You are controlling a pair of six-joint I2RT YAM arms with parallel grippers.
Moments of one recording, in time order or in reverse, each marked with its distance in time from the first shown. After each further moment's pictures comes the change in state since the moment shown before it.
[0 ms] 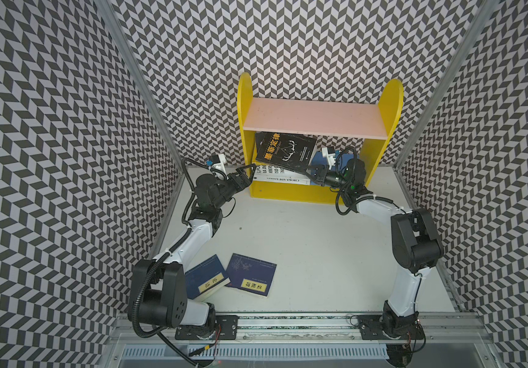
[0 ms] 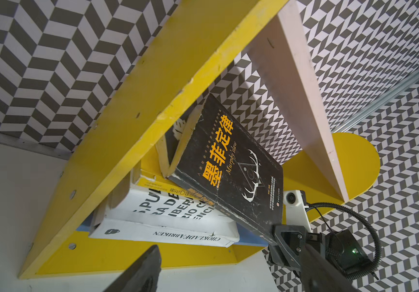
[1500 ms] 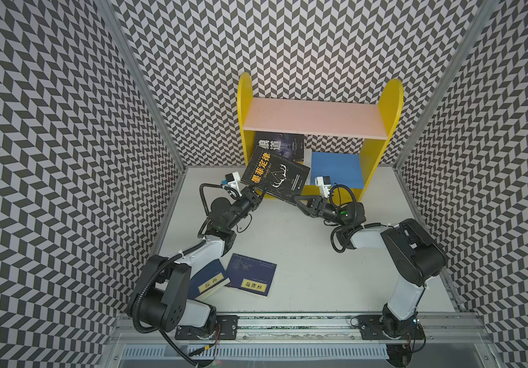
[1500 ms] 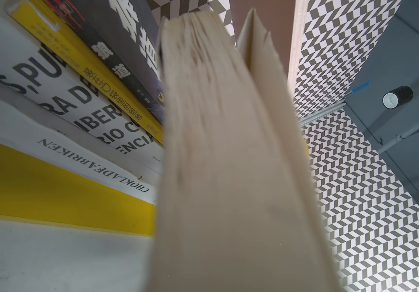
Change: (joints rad) left arm -0.187 0.005 -0.251 0.444 -0.066 -0.428; right arm 0.192 -0.088 -0.519 0.805 0.102 0.426
